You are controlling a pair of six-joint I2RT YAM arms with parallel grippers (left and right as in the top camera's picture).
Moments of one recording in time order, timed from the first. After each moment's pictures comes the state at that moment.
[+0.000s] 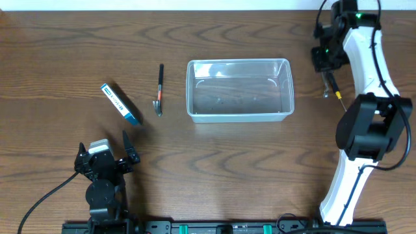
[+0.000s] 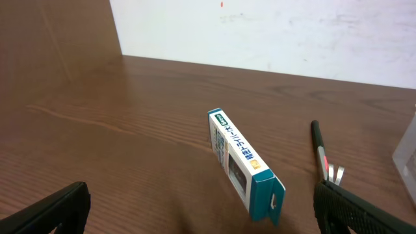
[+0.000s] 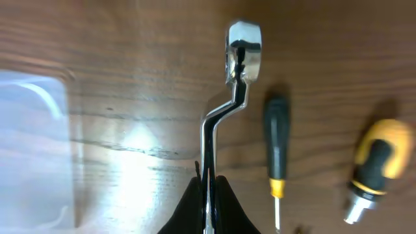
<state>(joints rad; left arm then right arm) 0.06 0.01 0.08 -0.24 -0.22 -0.04 -0.08 2.25 2.10 -1.24 0.04 -0.22</state>
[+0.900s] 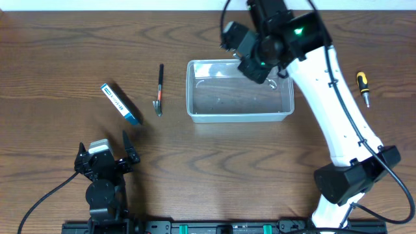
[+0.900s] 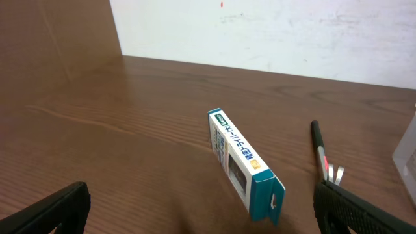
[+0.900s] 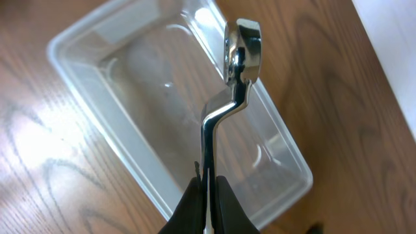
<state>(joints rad) 0.06 0.01 0.08 -0.24 -0.22 -0.04 0.46 1.93 2.15 -1.37 -0.06 -0.58</state>
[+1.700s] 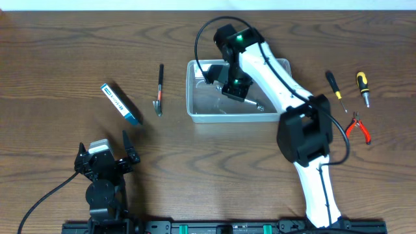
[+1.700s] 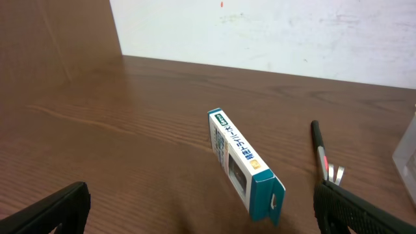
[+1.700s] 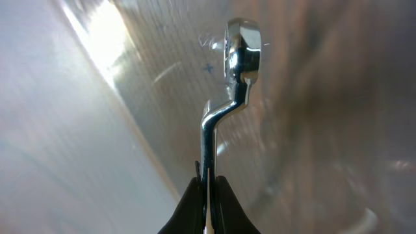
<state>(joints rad) 0.06 0.01 0.08 -0.24 -0.22 -0.04 0.49 2.38 2.14 -1.40 -0.05 -0.70</state>
